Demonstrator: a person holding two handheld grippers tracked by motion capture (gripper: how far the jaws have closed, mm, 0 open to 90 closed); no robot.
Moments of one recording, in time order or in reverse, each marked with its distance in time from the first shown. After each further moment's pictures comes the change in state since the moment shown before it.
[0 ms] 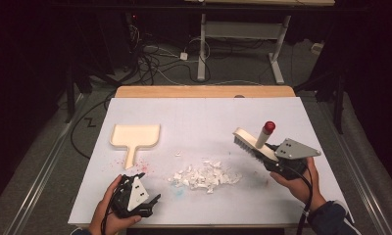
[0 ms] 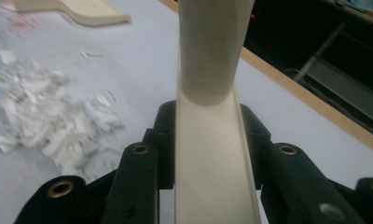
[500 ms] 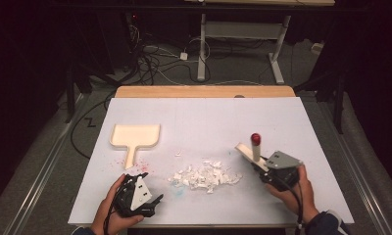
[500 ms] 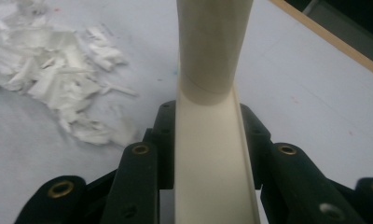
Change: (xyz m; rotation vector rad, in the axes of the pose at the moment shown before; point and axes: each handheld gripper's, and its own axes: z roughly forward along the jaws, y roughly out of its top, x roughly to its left) left arm -0.002 0.004 0.005 -0.004 -0.019 0.015; right arm 0.028 -0.026 0.017 0.210 -0.063 0.031
